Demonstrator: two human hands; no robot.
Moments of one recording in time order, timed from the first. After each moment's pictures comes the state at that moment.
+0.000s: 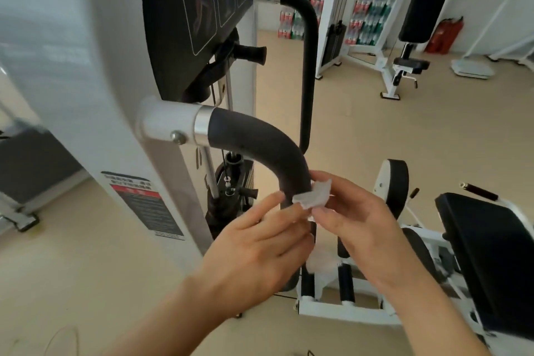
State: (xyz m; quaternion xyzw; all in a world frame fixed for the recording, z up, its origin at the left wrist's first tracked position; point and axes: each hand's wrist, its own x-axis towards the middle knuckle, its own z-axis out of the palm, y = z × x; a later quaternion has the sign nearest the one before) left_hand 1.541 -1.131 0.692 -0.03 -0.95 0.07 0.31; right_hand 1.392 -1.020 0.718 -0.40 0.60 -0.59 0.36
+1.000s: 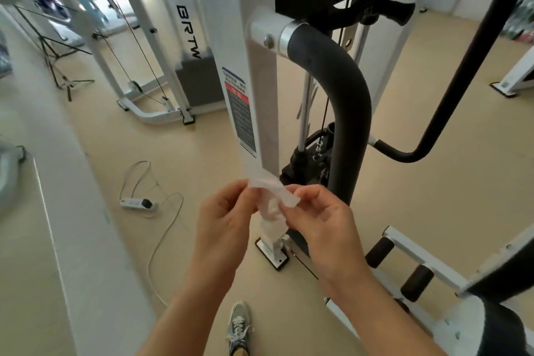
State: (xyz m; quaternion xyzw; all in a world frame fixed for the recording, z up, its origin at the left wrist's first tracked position) left_hand 1.561 -1.021 0.670 0.54 -0.48 -0.44 0.52; right_hand 1.426 -1.013 0.663 -0.40 0.49 -0.51 0.58
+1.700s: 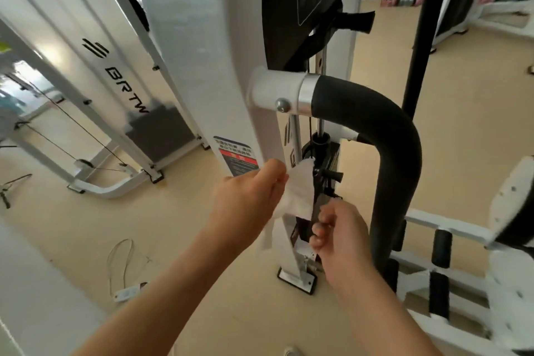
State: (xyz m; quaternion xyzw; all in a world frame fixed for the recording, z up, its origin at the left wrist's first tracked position) left_hand 1.611 -1.180 0.695 0.34 -0.90 0.02 0.26; right_hand 1.492 -1.100 0.652 0.05 0.52 -0.65 0.55
